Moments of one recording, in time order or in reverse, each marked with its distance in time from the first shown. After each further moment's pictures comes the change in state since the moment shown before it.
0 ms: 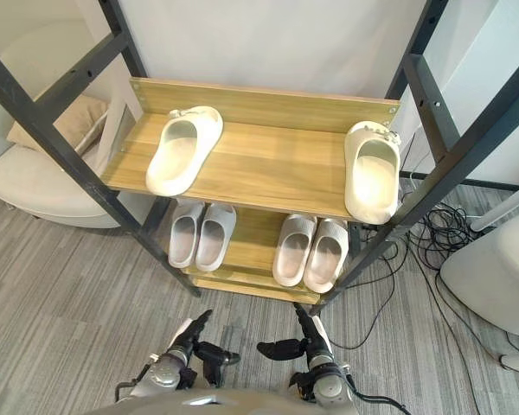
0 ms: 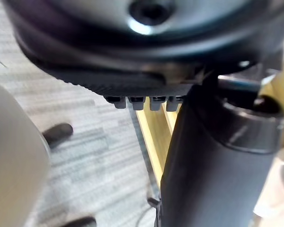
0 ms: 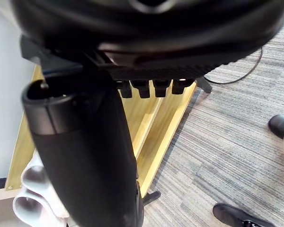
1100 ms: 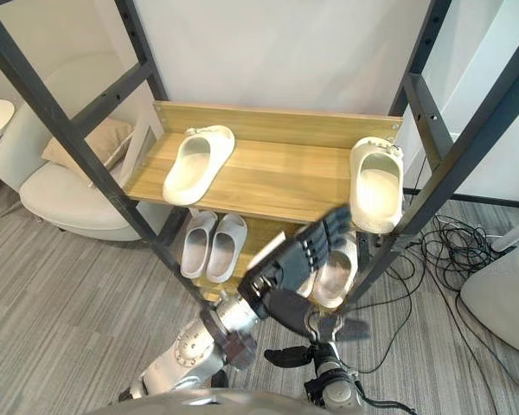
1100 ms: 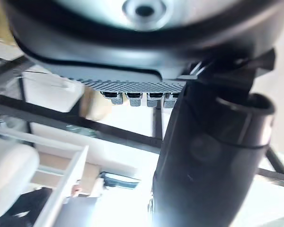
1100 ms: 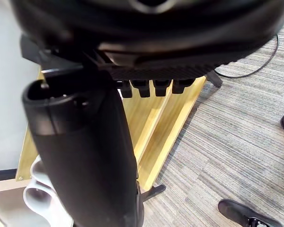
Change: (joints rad) left arm -0.049 0.093 -0.322 -1.137 -0.485 -0.071 -0.165; right arm -0.004 -0.043 0.044 0.053 0.049 -0.010 0.045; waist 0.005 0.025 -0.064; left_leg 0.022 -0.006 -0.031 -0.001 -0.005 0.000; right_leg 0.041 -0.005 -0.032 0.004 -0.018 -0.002
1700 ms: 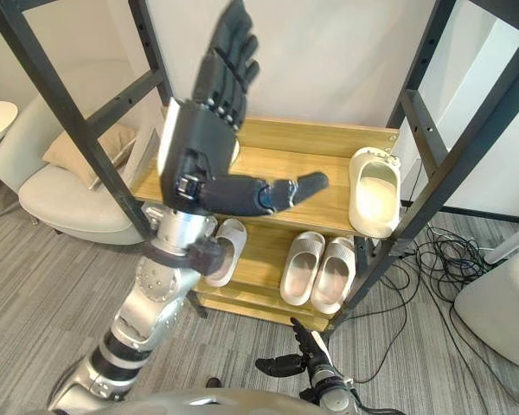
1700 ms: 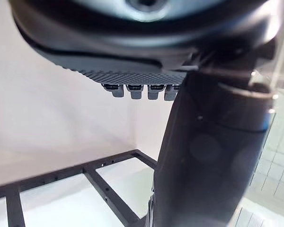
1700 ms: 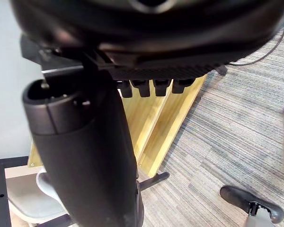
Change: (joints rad) left arm -0.320 0.024 0.355 -0.057 0.356 -0.092 0.306; right arm 0.044 -0.004 0.040 -0.054 0.037 0.012 0.034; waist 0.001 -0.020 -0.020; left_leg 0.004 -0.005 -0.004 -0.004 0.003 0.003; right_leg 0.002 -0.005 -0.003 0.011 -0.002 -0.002
